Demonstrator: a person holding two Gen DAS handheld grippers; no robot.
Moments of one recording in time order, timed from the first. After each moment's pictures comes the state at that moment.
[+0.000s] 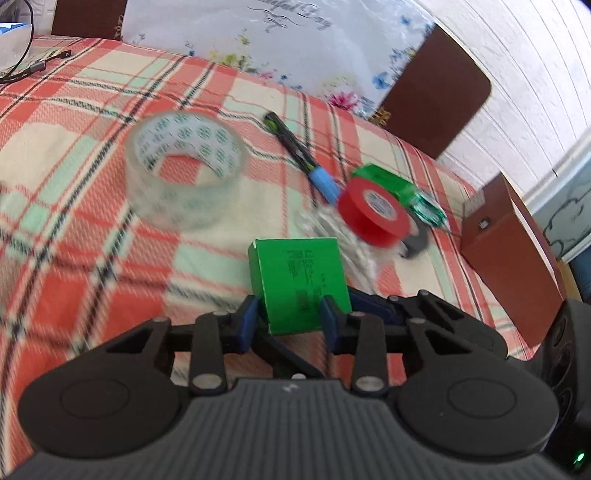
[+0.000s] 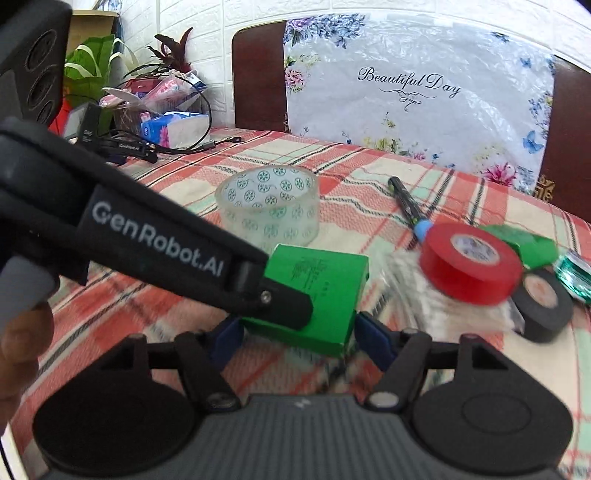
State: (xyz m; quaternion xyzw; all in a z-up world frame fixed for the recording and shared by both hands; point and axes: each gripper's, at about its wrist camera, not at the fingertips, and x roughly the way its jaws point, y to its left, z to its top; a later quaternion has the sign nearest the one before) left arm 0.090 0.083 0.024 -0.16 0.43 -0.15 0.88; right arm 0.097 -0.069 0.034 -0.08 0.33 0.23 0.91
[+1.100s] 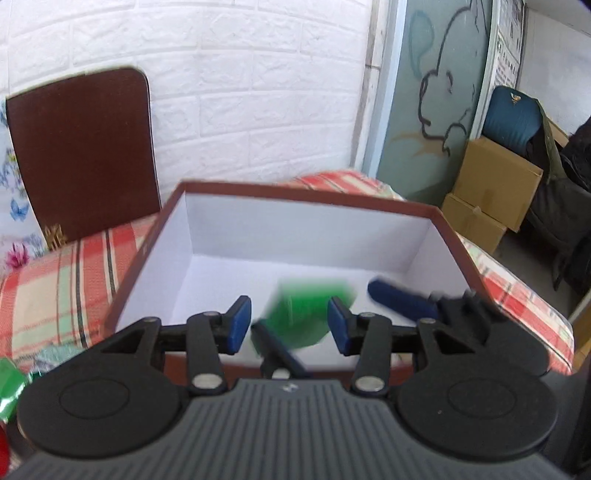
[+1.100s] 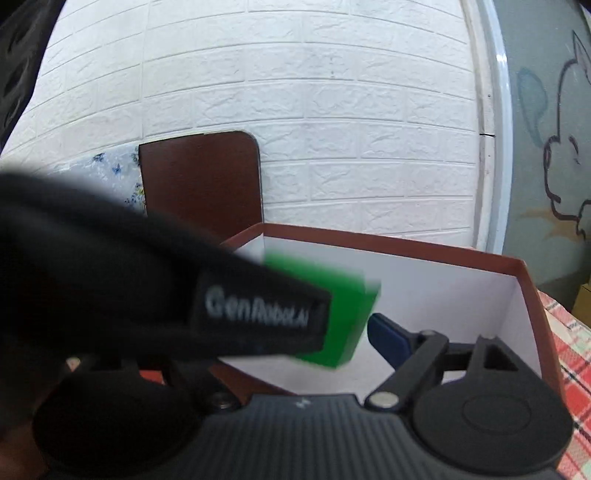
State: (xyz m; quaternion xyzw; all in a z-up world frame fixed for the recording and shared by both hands) left arm 0.119 -0.276 0.093 0.07 0.30 -0.35 0.88; right arm 0.086 -0.401 0.099 0.05 0.19 -0.11 0.97
